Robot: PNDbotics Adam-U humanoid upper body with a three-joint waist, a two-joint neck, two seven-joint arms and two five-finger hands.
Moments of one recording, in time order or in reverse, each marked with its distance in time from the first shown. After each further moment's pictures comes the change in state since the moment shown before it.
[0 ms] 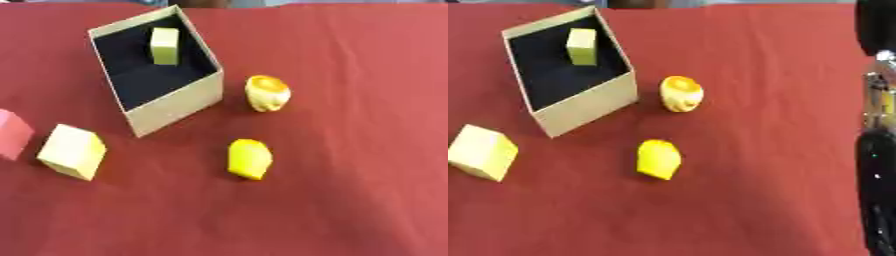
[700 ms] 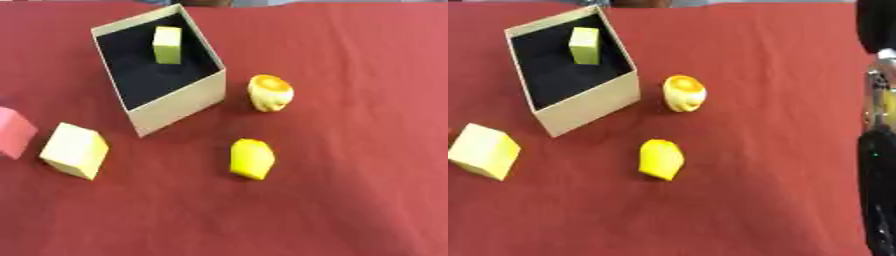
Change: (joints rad) left arm -0.002 0.000 -0.004 0.000 0.000 0.002 -0.001; right arm -0.014 -0.013 0.018 0.000 0.002 -0.004 0.019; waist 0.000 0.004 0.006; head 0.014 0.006
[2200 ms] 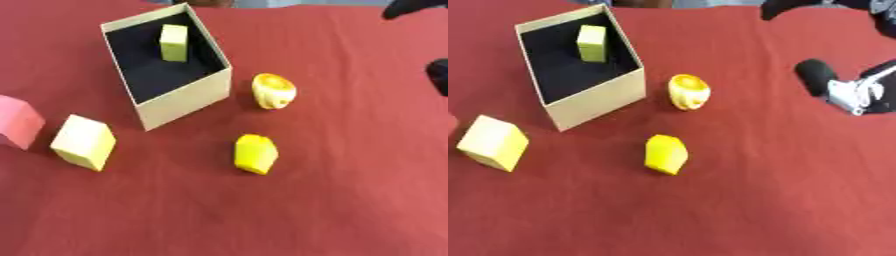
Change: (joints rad) left arm 0.065 0.143 -0.013 0.000 -0.009 0.011 -0.010; right arm 0.063 -0.668 0.309 -0.005 0.465 -0.239 -0.106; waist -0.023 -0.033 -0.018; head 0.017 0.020
